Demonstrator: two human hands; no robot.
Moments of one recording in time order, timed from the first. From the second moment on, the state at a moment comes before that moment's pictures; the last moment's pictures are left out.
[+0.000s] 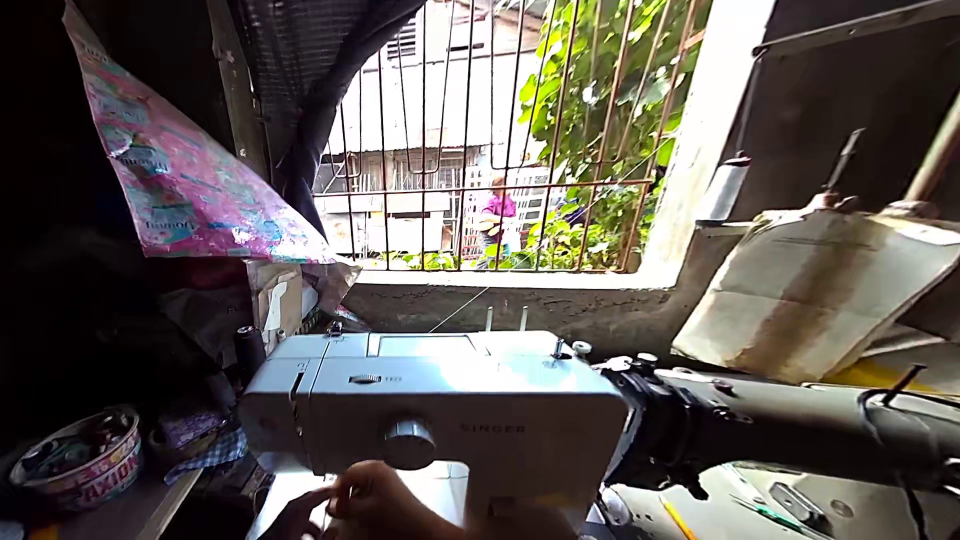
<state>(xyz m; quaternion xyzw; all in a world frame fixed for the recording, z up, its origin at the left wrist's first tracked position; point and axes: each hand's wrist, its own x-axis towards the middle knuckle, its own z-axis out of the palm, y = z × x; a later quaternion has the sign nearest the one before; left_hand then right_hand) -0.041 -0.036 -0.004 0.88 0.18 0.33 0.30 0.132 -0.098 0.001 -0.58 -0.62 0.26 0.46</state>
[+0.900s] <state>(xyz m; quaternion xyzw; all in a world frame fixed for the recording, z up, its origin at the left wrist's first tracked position) -0.033 -0.010 -0.023 0.82 0.20 0.44 0.32 0.135 -0.098 0.000 -0.62 -0.50 0.30 0.52</state>
